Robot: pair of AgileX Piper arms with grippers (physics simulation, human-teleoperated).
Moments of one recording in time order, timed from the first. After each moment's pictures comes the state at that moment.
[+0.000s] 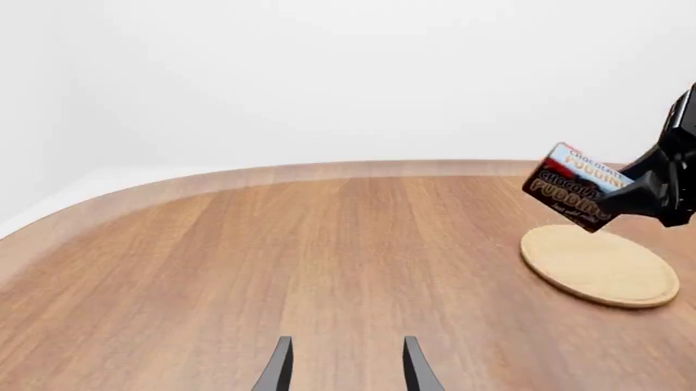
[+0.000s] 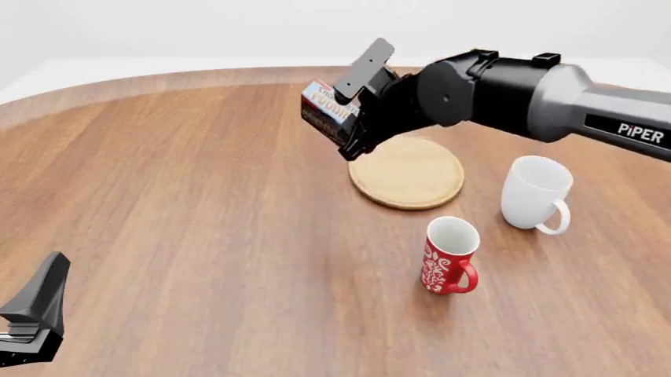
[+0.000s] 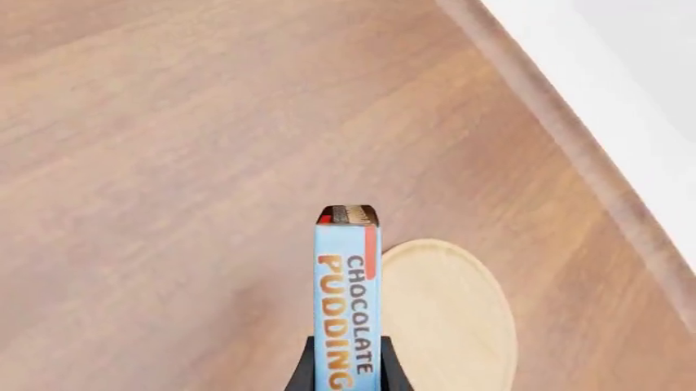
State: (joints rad) left arm 0.00 0.01 0.00 0.00 0.00; right arm 0.56 1.78 -1.44 0.42 -0.46
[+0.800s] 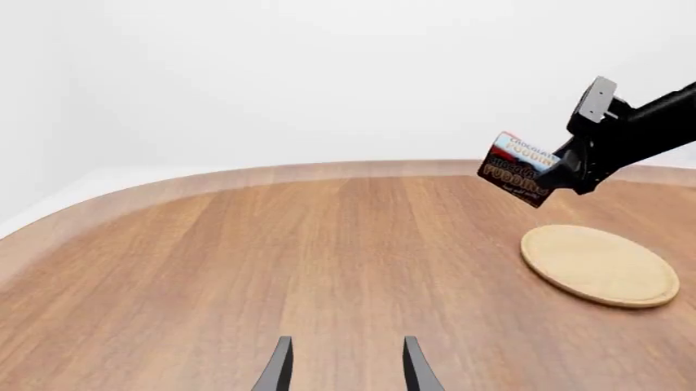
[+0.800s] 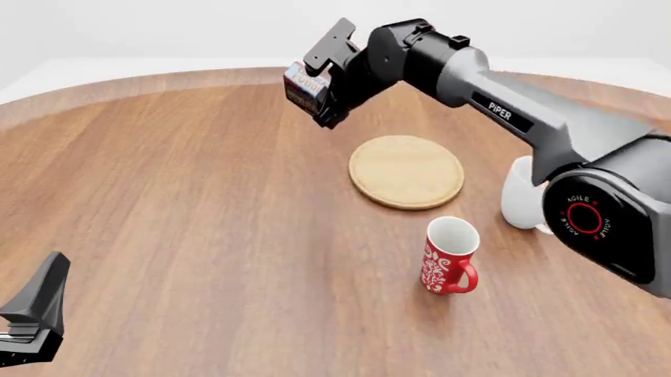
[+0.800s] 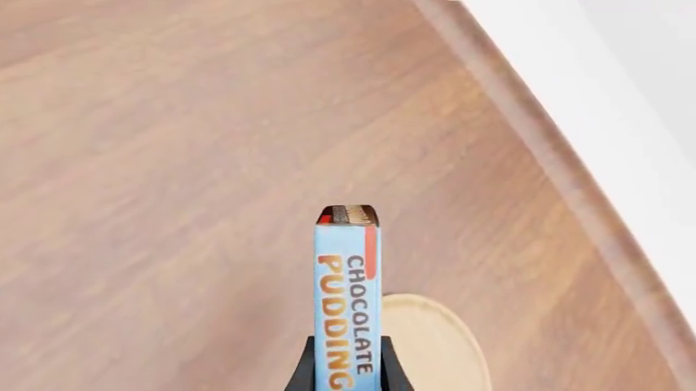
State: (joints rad) left arm 0.00 0.01 0.00 0.00 0.00; right arm 0.53 2.17 -2.07 0.69 -0.51
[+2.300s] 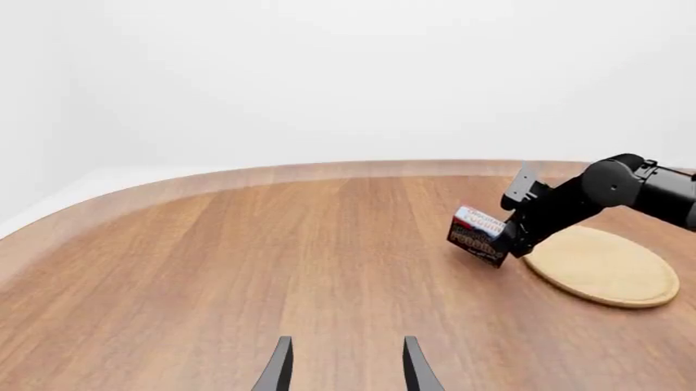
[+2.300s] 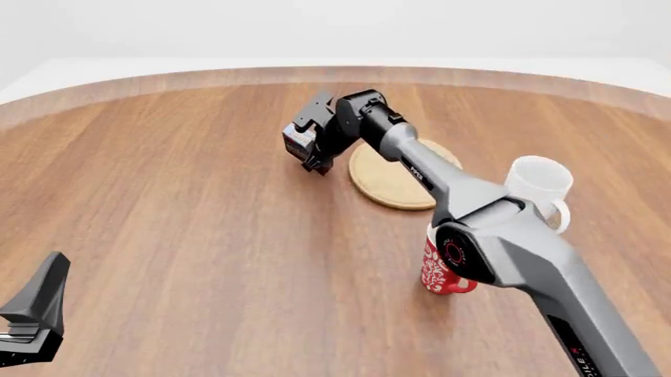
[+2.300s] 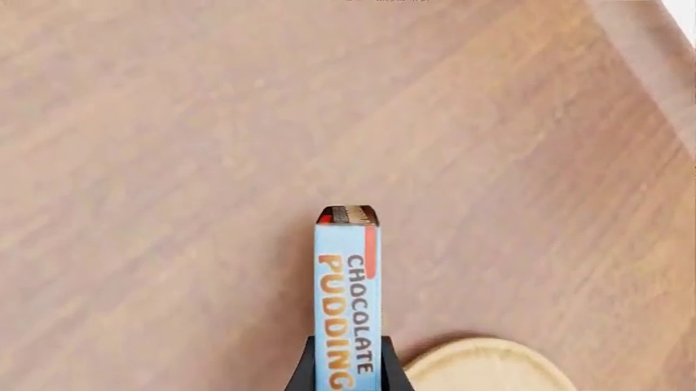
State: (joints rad) left arm 0.00 0.01 0.00 0.00 0.00; right arm 0.52 2.71 -2.65 0.87 -0.45
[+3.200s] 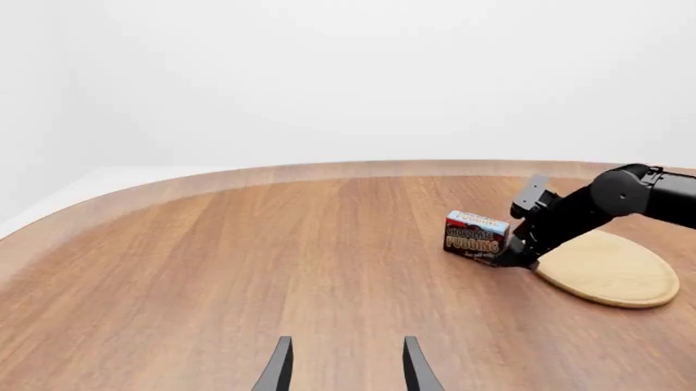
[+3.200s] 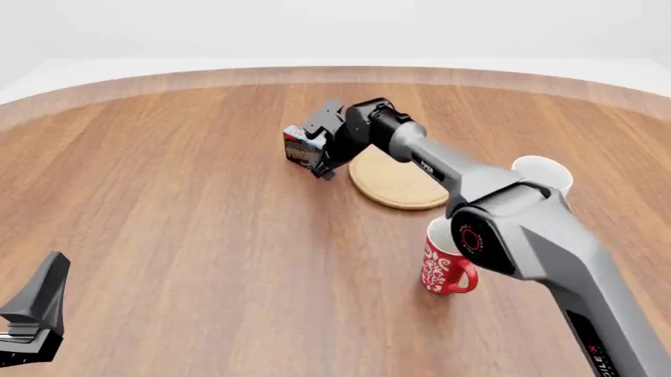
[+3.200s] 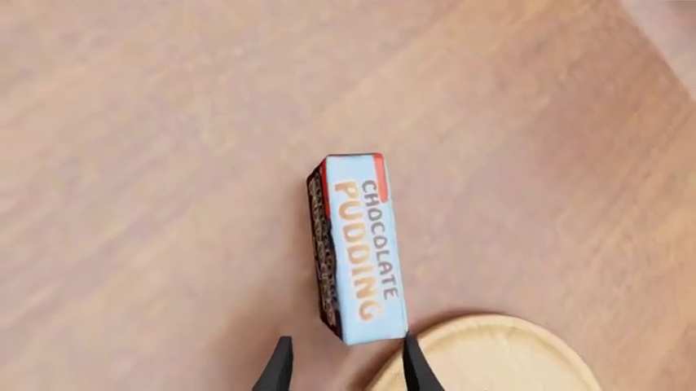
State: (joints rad) left arm 0.00 0.01 0.00 0.00 0.00; right arm 0.50 2.62 -2.39 0.74 -0.43
